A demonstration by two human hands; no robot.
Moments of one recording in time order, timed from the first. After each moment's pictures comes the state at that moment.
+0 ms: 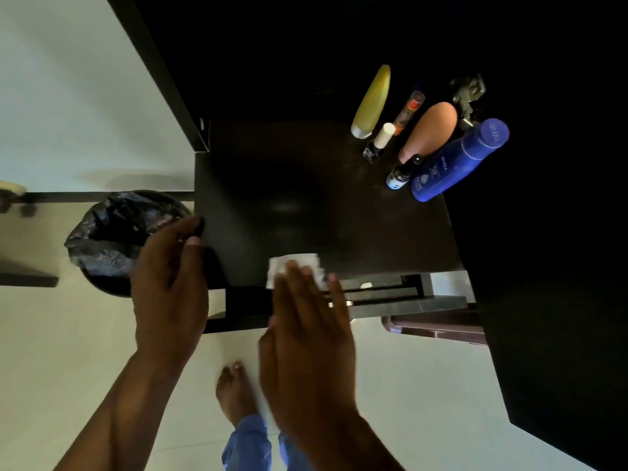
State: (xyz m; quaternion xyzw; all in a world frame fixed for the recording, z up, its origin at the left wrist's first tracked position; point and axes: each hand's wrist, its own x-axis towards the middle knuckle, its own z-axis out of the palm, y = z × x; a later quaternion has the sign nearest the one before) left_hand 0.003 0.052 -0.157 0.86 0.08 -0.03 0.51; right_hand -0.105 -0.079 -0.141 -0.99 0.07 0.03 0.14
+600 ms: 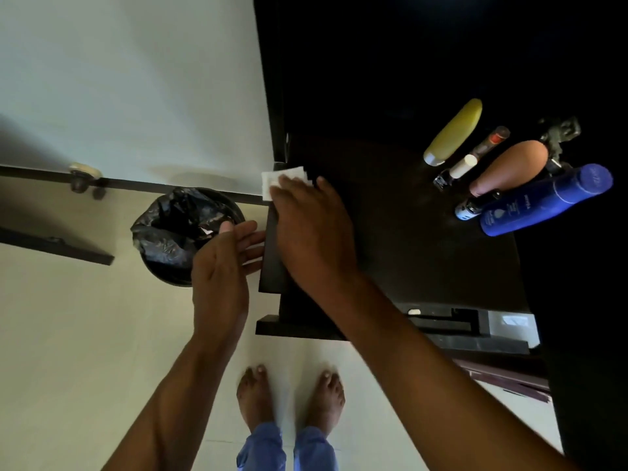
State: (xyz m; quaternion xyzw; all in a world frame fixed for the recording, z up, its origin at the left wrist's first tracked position) left_hand 0.020 0.063 -0.151 0.68 0.23 -0.05 0.69; right_hand 0.062 -0.054 -0.150 -0.99 -0.06 0.00 0.13
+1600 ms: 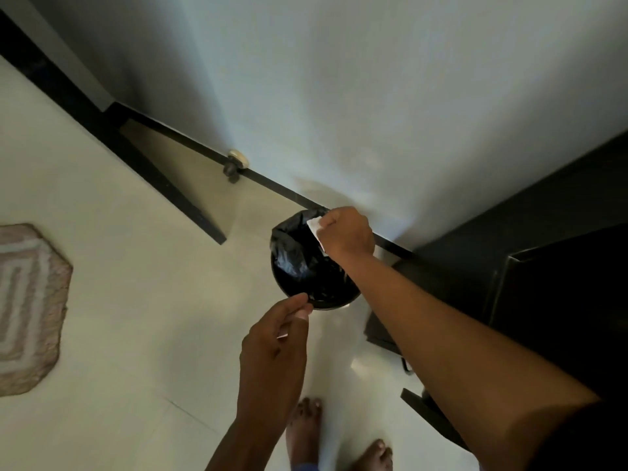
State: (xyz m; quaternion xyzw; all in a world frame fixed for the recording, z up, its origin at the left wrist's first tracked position) left_hand -0.006 0.249 -0.177 0.71 0.38 -0.05 0.59; right_hand 0.189 0.183 -0.232 -0.92 0.08 0.21 0.32
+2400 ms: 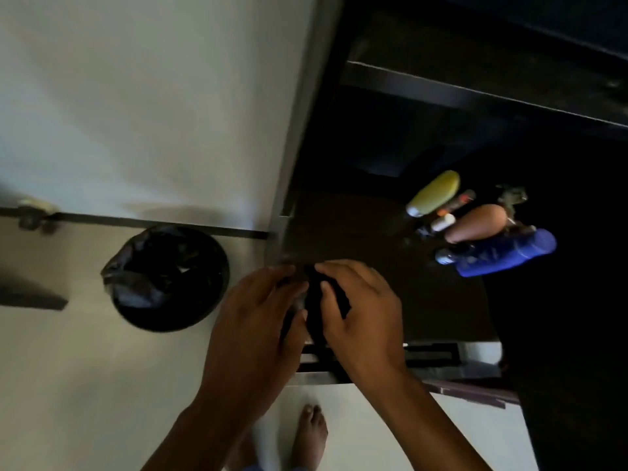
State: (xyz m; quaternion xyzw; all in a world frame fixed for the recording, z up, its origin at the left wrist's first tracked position) left_hand 0.034 0.095 -0.130 0.92 -0.18 -0.03 0.36; right_hand 0.019 -0.067 -0.112 -0.95 0.08 -0.10 0.27
